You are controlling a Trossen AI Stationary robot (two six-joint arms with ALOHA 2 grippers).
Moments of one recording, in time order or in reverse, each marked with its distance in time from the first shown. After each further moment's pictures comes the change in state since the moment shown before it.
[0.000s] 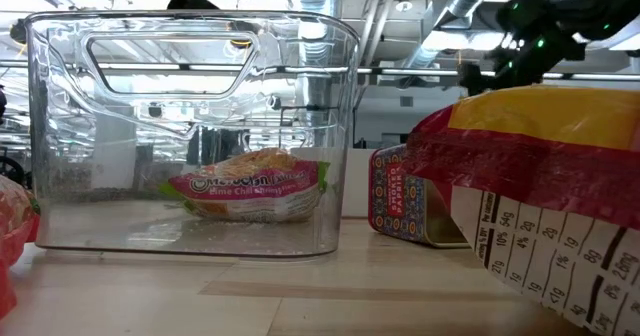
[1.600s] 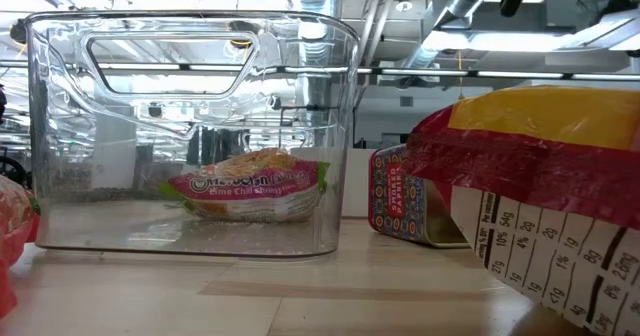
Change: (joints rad) left arm -0.075 0.000 0.000 0.197 0.210 0.201; right arm 0.372 -0.433 0.000 0.298 -0.687 0.399
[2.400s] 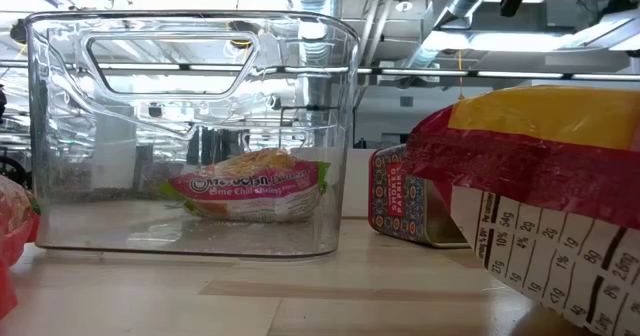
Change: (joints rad) left arm 0.000 0.000 0.000 0.049 -0.042 -0.008; right arm 0.000 0.000 0.000 -0.003 0.000 -0.001
